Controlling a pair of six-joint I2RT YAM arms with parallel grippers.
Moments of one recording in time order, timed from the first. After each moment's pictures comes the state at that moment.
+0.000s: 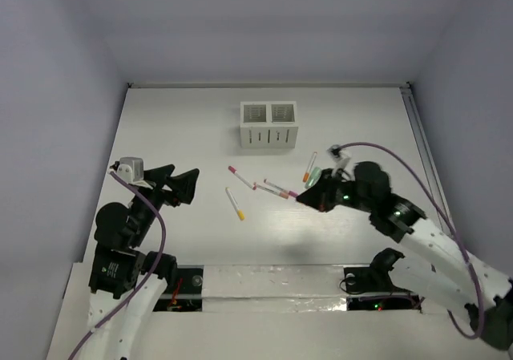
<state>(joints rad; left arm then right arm) -0.24 0.26 0.66 -0.34 0.15 -0.41 0.55 0.71 0.62 -0.24 -0.42 0.67</state>
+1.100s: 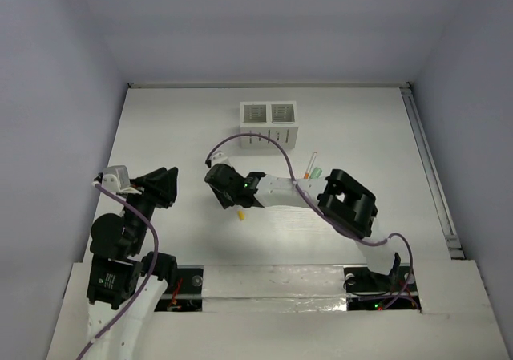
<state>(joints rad) -0.23 0.18 0.66 -0.38 -0.01 -0.44 1.12 2.09 1.54 -0.34 0.37 0.38</state>
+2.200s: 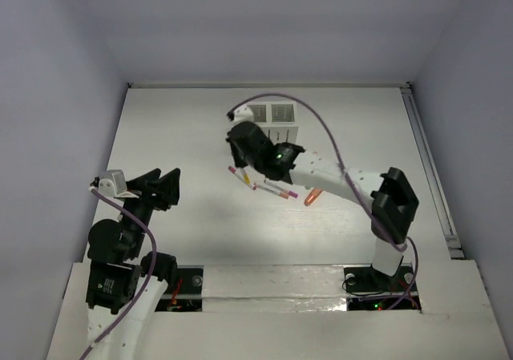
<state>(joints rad) -0.23 0.15 0.66 -0.38 -0.02 -0.44 1.02 1.87 1.56 -0.32 0.39 0.36</state>
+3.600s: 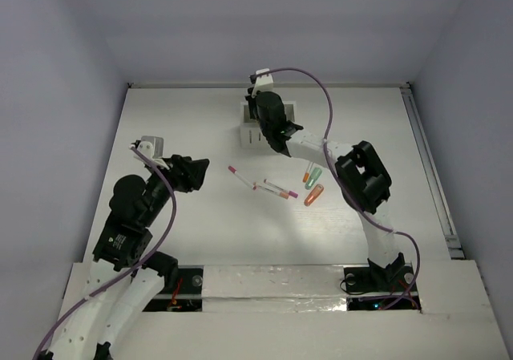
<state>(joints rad) -0.39 0.49 0.72 -0.32 0.05 -0.41 0.70 2.15 1.68 0.37 0.45 0.03</state>
